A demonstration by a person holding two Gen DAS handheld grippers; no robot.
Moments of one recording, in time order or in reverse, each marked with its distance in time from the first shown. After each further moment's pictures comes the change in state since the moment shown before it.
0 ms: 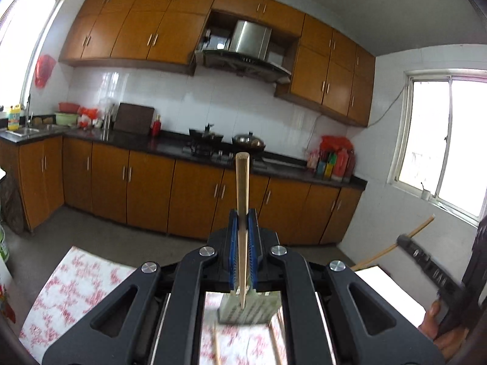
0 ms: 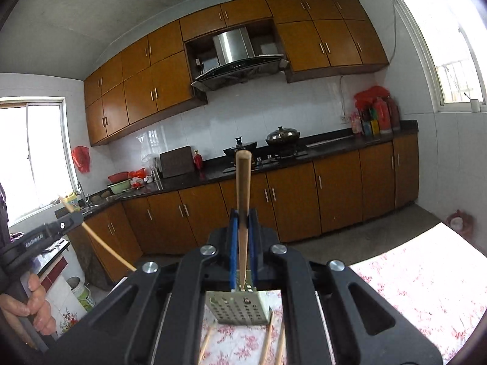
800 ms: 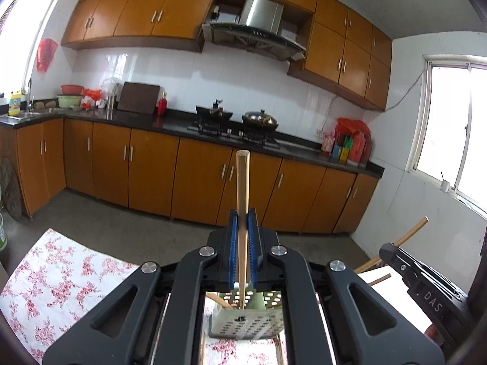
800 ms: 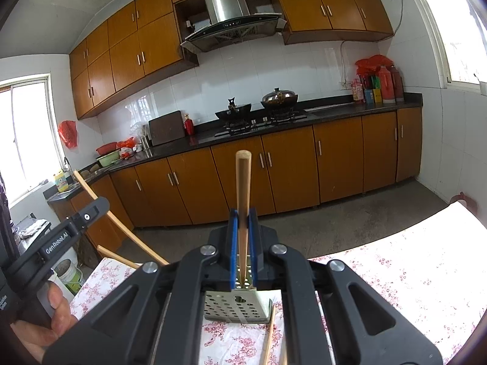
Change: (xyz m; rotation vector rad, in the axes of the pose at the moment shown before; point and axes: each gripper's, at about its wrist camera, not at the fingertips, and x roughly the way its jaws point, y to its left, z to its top) left arm 0.101 -0.009 -0.056 -0.018 0.099 0.060; right arm 0.121 -0.003 -0.042 0.009 0.182 -0.036
